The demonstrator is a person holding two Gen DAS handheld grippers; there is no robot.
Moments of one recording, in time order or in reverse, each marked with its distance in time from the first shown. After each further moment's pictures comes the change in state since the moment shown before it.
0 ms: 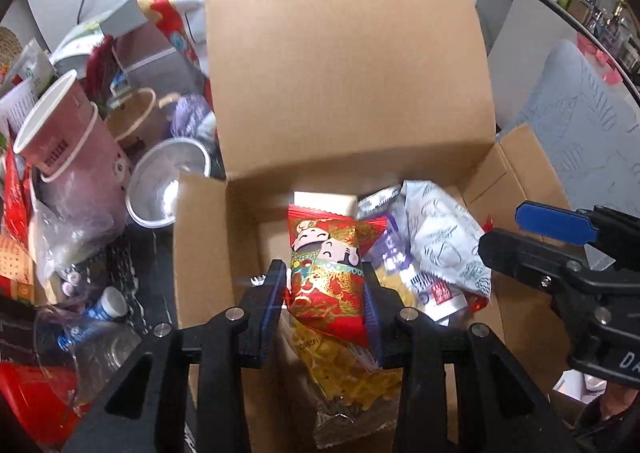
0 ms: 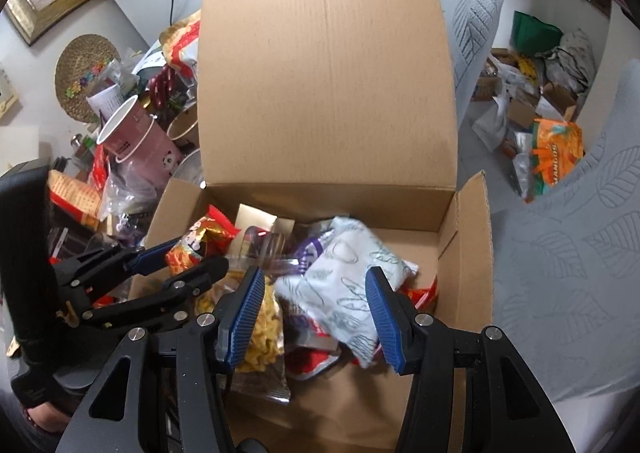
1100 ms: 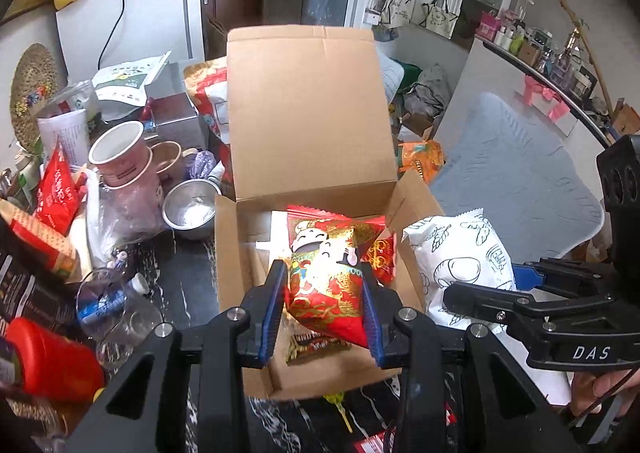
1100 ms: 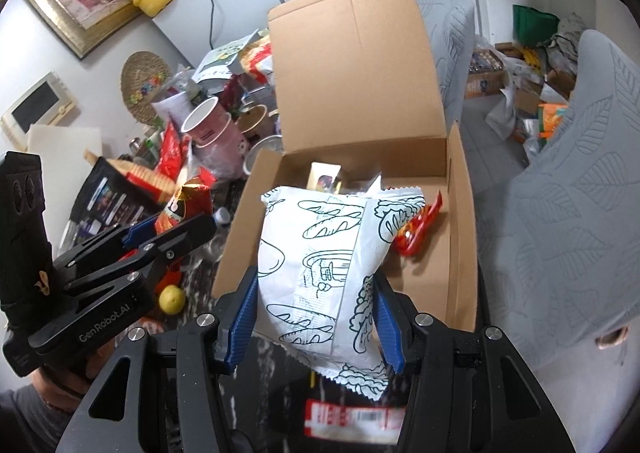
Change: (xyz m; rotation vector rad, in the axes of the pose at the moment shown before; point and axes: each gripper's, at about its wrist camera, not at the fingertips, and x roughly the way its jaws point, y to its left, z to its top) left arm -0.136 -0.010 -0.056 0.004 -0.240 -0.095; right arm -0.101 0.027 -0.066 0.051 -0.053 0.119
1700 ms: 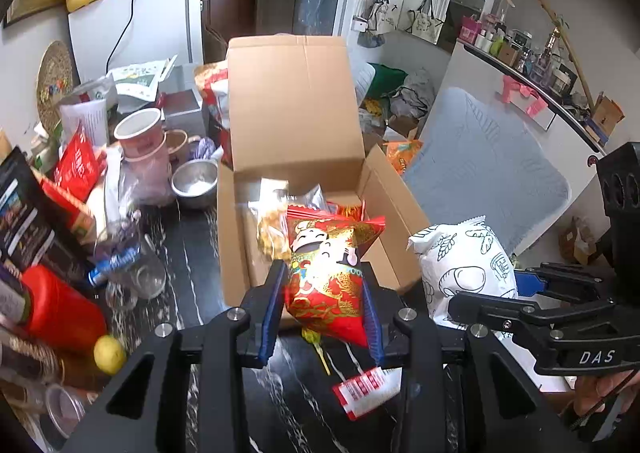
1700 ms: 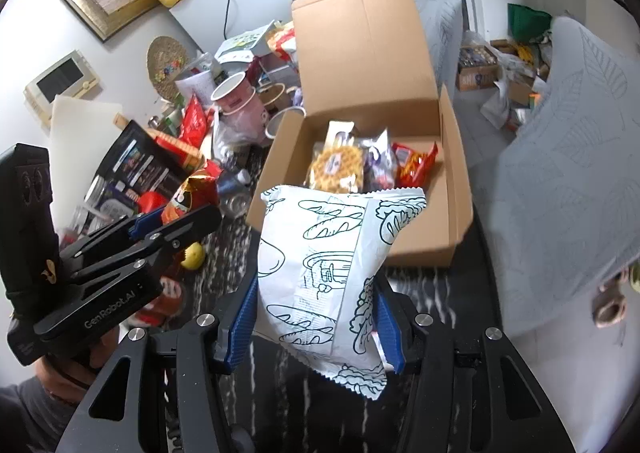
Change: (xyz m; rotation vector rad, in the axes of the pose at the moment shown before) left arm -0.079 -0.019 -0.058 0.012 -0.036 -0.031; right arm -0.061 0.035 -0.077 -0.007 -0.003 -0.002
